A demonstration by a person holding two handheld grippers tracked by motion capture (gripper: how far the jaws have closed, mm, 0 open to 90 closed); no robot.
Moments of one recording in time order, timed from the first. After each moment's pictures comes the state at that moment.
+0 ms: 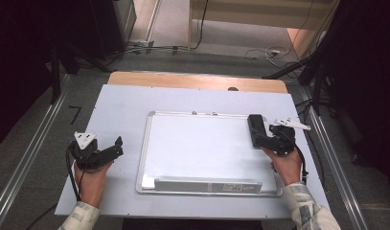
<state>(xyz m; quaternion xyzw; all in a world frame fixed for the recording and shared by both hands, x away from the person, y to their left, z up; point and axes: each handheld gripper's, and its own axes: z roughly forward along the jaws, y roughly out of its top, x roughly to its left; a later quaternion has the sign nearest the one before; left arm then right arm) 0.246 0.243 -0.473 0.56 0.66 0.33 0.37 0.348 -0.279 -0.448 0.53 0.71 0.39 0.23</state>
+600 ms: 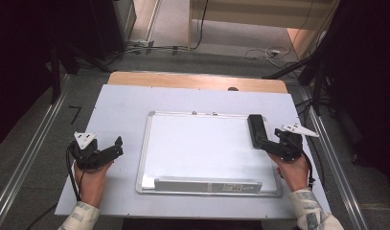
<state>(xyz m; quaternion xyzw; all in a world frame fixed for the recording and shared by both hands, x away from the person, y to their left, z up) 0.246 0.243 -0.473 0.56 0.66 0.34 0.37 0.329 -0.294 -0.446 0.53 0.72 0.39 0.24</state>
